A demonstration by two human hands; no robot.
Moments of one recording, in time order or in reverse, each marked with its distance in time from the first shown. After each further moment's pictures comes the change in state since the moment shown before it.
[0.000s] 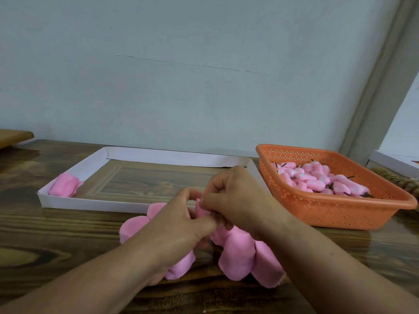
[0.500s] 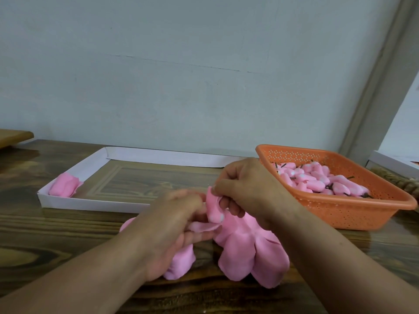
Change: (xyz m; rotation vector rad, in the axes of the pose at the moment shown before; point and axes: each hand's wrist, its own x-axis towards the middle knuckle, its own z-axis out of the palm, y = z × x) left_hand 0.000 0.009 -0.005 -0.332 -0.085 -0.041; right_hand 0.003 0.001 -0.016 0.059 0.075 0.045
